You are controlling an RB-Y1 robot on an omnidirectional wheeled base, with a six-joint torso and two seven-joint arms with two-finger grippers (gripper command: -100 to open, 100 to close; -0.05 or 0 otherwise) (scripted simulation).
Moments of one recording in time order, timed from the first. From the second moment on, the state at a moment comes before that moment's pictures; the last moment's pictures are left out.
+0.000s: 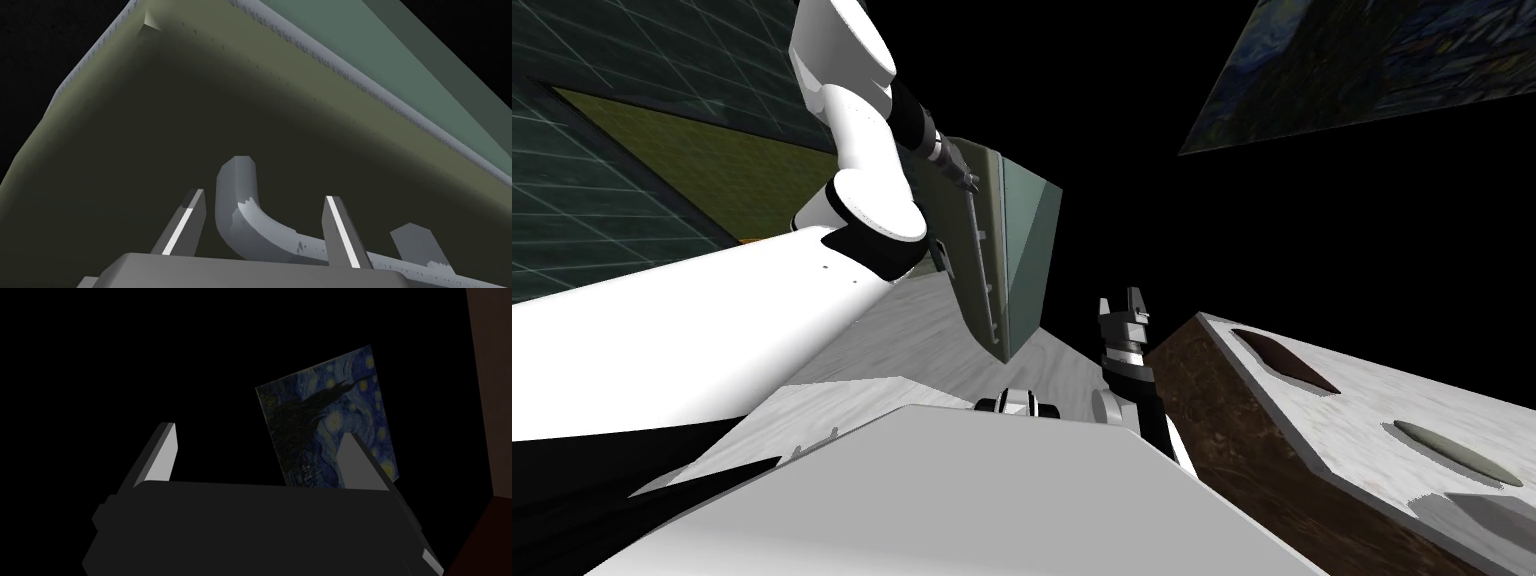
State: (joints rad) left arm -1.83 0.46 0.71 -0.87 0.06 1.49 0.14; right arm 0.50 0.03 0.05 -2.35 0.07 -0.37 -0.13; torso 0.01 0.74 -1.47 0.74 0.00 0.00
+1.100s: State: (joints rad) left arm -1.88 0.43 0.83 -0.86 0.21 1.66 -0.01; right arm 0.50 0.03 0.05 -2.35 0.07 -0.37 -0.13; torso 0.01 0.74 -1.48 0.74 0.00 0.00
